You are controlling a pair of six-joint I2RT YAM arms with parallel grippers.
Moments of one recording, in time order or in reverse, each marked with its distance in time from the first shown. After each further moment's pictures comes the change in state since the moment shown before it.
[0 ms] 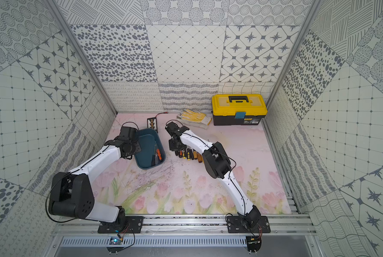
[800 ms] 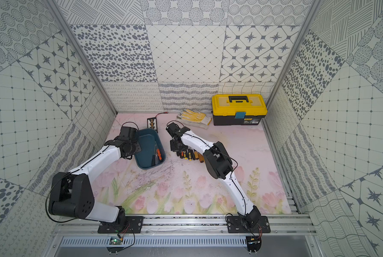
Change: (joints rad) left arm 0.000 0.000 0.000 0.000 0.005 0.000; right arm 0.001 -0.043 -0.078 0.026 0.025 0.021
